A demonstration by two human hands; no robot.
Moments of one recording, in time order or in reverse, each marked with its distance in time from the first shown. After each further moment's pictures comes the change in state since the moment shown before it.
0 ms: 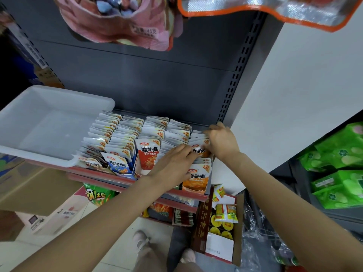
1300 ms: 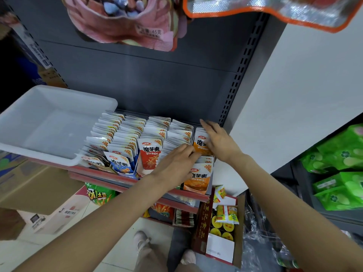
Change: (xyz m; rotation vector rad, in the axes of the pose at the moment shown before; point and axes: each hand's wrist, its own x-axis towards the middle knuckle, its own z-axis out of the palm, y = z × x) left_hand 0.001 0.001 0.003 -0.003 0.016 -0.015; right_hand -0.004 0.006 0.015 0.340 -0.055 -0.001
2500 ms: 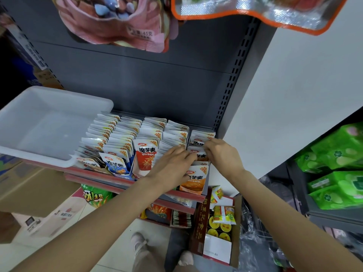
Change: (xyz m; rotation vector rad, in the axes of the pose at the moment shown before) left_hand -0.002 0.004 0.000 0.044 -0.007 0.006; right_hand -0.039 -0.004 0.002 -0.137 0.167 -0.054
